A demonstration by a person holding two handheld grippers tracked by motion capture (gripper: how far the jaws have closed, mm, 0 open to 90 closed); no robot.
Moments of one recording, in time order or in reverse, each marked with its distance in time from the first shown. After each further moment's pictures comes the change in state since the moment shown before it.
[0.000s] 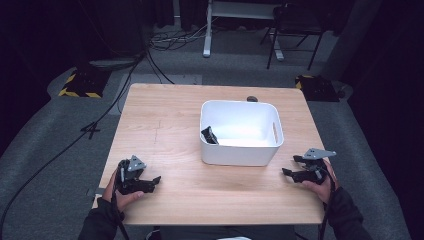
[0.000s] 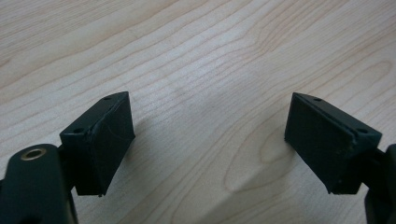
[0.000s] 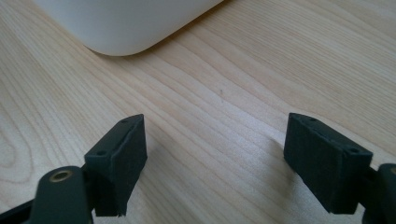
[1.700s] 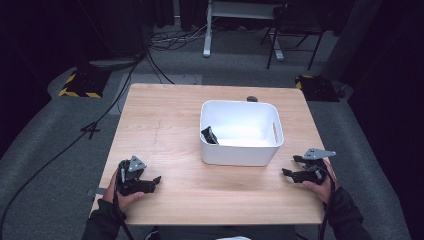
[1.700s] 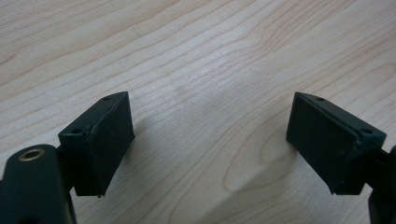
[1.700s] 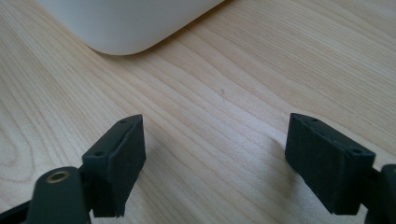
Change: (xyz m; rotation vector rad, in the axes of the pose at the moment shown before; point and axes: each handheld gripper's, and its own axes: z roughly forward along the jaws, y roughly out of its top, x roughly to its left) left arm -0.002 0.000 0.001 0.002 0.016 -0.011; right arm 0.000 0.000 0.000 0.002 0.005 -0.002
